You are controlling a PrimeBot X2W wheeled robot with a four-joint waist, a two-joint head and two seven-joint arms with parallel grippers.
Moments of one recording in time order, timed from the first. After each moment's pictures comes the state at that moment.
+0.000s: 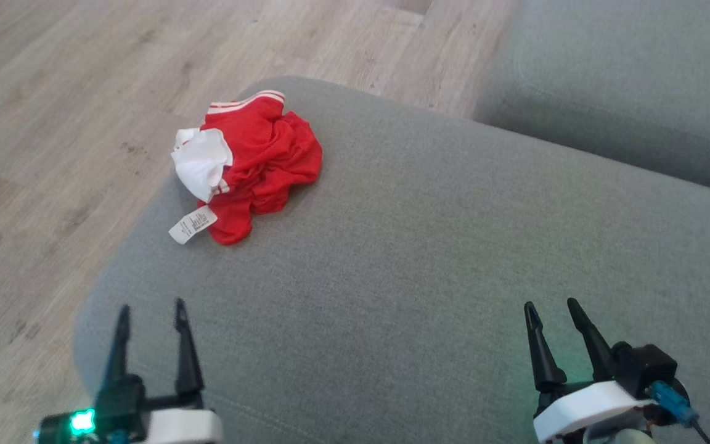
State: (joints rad) left arm 0.07 0.05 -0.10 0.18 -0.08 0.18 -0.26; right arm 0.03 -0.05 0.12 0.37 0.19 0.12 -0.25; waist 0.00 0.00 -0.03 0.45
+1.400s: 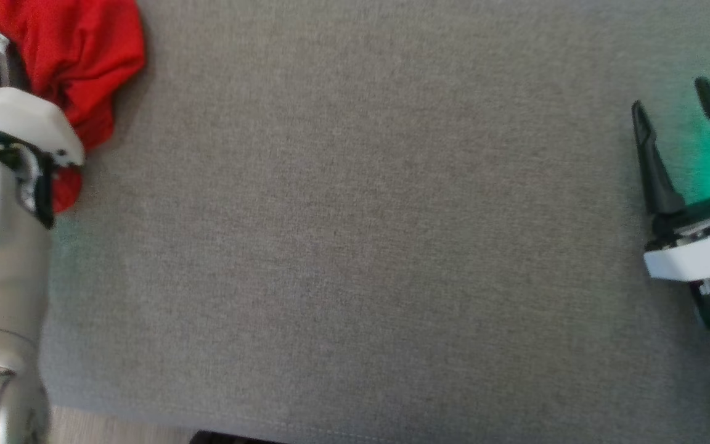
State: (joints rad) left arm -1.01 0.27 -0.01 1.12 -0.14 -0.05 -0.09; right arm -0.30 -0.41 0.14 0.14 0.15 0.12 -0.27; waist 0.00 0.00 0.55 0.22
